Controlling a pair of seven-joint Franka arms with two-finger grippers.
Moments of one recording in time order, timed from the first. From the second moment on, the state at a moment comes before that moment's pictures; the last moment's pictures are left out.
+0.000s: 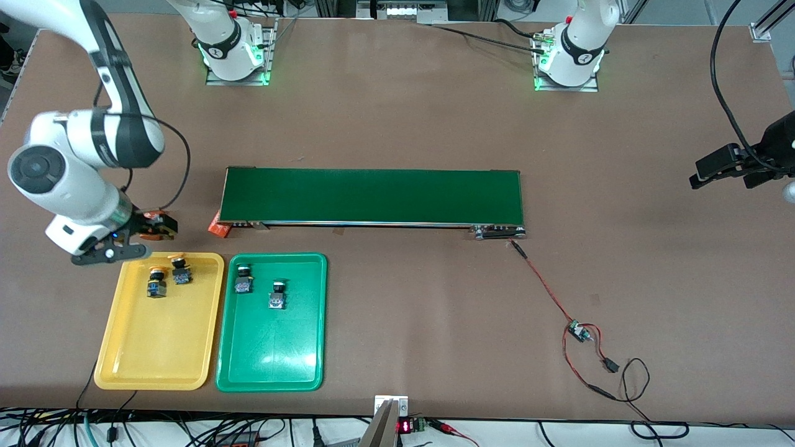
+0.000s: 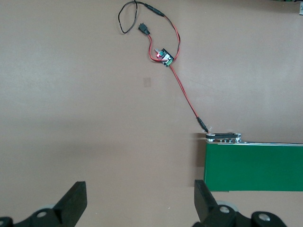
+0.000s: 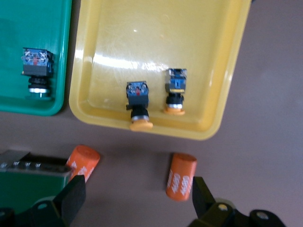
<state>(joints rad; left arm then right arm) 0.12 0.14 -0.09 -1.41 -0.05 1.57 -0.03 -0.22 0.26 0.25 -1.87 -0.28 2.09 0.02</state>
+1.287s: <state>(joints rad) 0.12 0.14 -0.09 -1.41 -0.05 1.57 -0.03 -0.19 0.06 0.26 -1.76 -0.19 1.63 0.16</state>
